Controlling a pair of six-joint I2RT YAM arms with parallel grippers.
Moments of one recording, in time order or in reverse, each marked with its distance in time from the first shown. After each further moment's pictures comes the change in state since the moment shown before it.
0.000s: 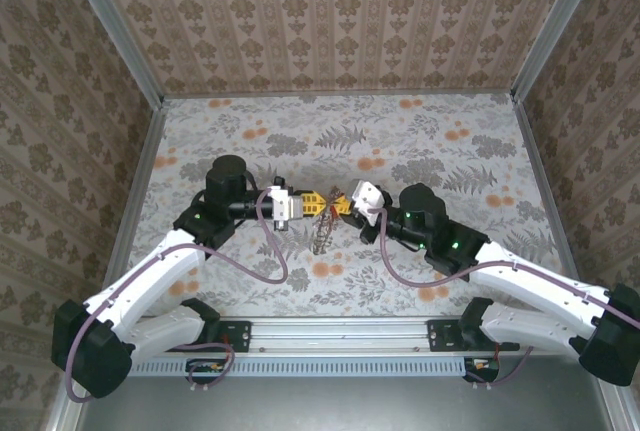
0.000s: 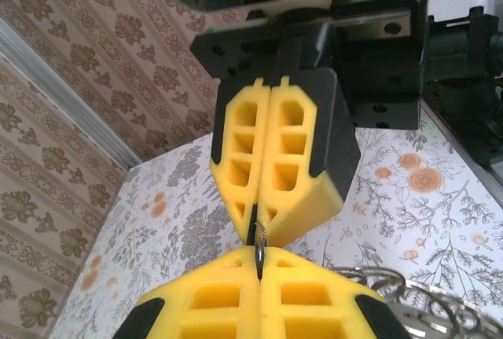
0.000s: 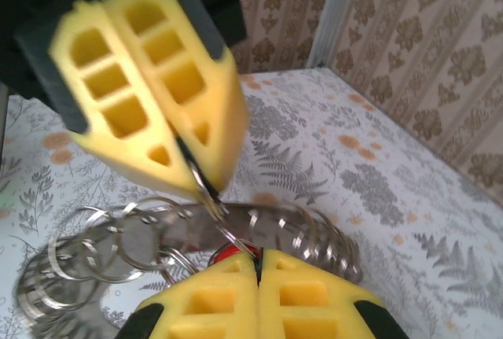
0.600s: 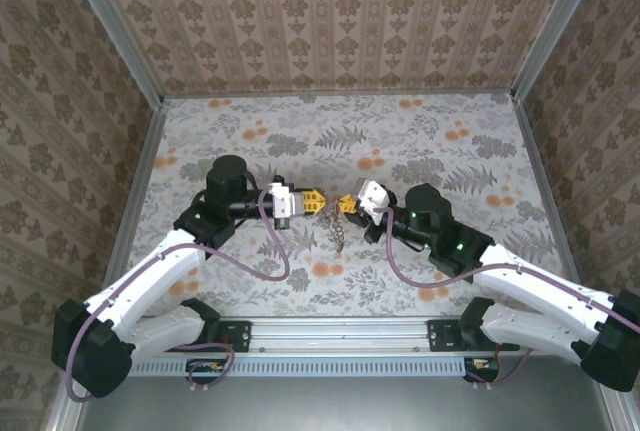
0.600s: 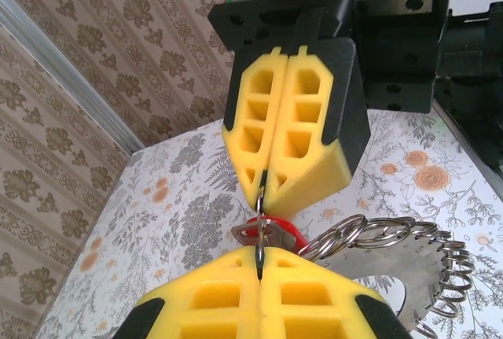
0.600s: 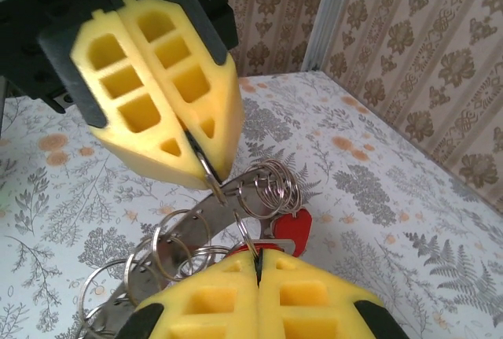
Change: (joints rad) left arm 0.000 0.003 0.000 -0.006 -0.042 -0.039; right arm -0.017 -0.034 -0.012 -0.002 -0.019 -0.025
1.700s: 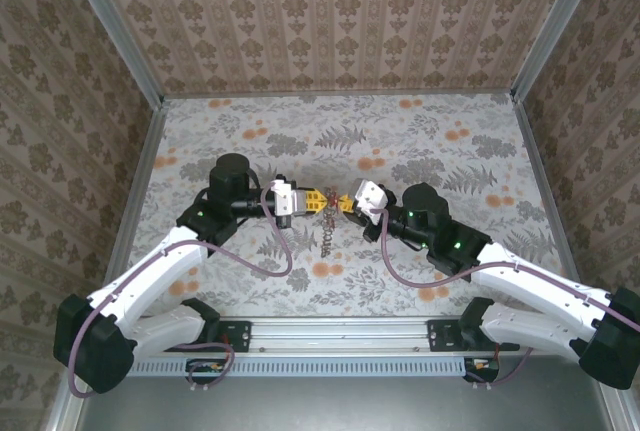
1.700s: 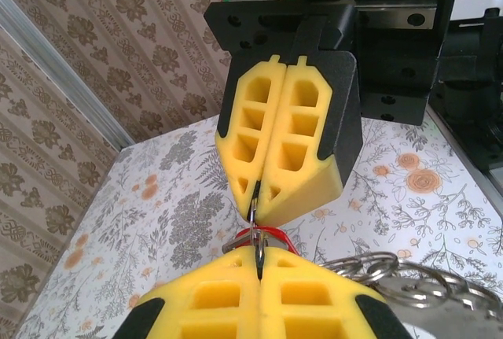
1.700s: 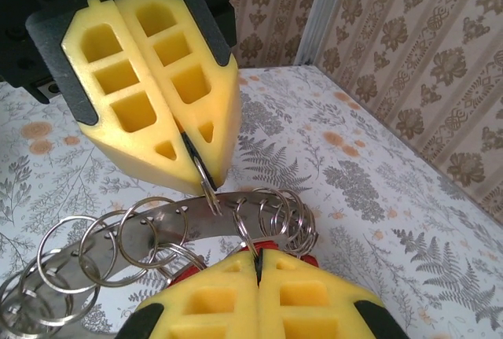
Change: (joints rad) left arm 0.000 0.027 0.008 -0.001 0.016 -0.020; right arm 0.001 0.021 0.005 -0.001 0.027 -0.033
